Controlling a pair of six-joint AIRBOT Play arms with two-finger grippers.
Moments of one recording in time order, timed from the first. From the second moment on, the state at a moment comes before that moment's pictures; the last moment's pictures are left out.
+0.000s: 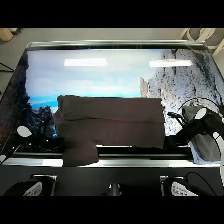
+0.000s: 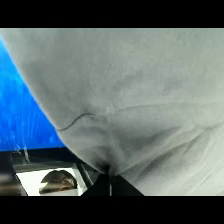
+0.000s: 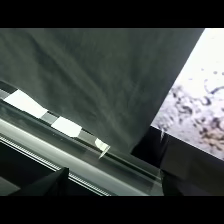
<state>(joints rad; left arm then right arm) 0.10 -1.04 0.45 1.09 -1.12 -1.40 -0.29 -1.30 0.78 -1.32 1.45 0.92</state>
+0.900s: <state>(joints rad) 0.10 -0.92 0.58 1.09 -1.14 -1.39 -0.28 -1.25 0.81 -1.17 1.26 0.92</state>
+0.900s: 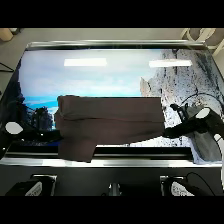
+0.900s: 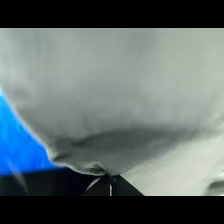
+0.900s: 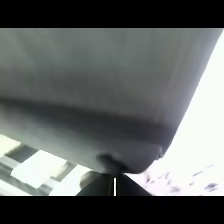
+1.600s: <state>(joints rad) 0.10 -1.18 1.03 1.08 -0.99 -1.43 -0.17 -1.41 1.18 -1.11 1.05 0.92</state>
